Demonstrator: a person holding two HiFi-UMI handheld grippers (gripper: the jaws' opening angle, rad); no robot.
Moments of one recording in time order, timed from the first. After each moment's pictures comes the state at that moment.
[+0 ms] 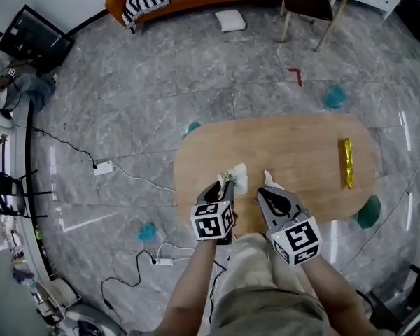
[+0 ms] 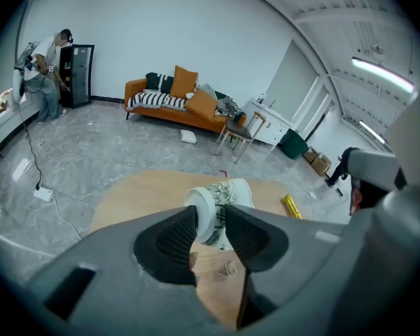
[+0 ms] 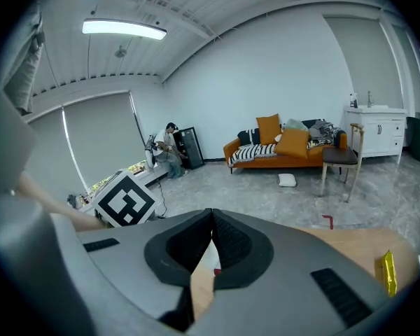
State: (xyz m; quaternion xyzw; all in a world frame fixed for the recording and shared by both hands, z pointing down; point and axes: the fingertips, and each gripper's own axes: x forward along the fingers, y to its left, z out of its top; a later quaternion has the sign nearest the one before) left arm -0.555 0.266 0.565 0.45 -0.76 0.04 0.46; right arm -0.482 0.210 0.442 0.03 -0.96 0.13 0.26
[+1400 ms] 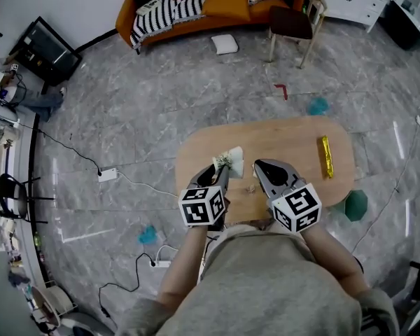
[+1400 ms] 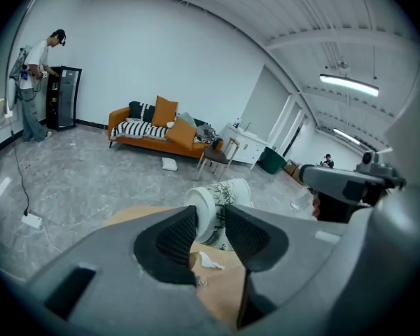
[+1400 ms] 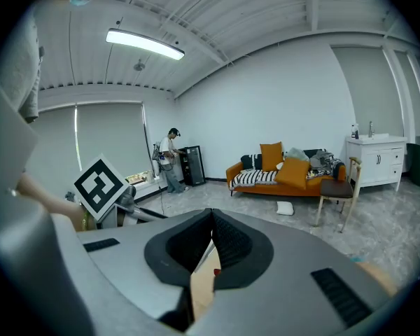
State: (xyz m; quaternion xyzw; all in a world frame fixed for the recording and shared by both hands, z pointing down) left arm -0.522 0.274 0.403 0.52 -0.77 0.00 0.37; right arm -0.448 0.212 0.320 0.03 -0.98 0.08 0.19
